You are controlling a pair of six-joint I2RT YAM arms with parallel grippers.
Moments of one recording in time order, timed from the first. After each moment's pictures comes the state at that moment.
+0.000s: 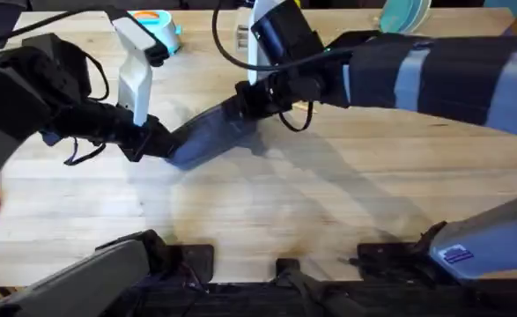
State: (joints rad) left arm 0.30 1.29 0.85 -1.00 0.49 1.05; right arm 0.70 1.76 1.18 -0.33 -0.37 0.40
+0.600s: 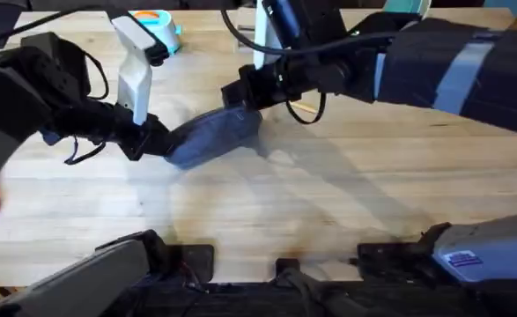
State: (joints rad) left arm 0.30 1.29 0.85 -0.98 0.48 1.05; right arm 0.70 1.65 1.20 -0.37 -0.36 0.39
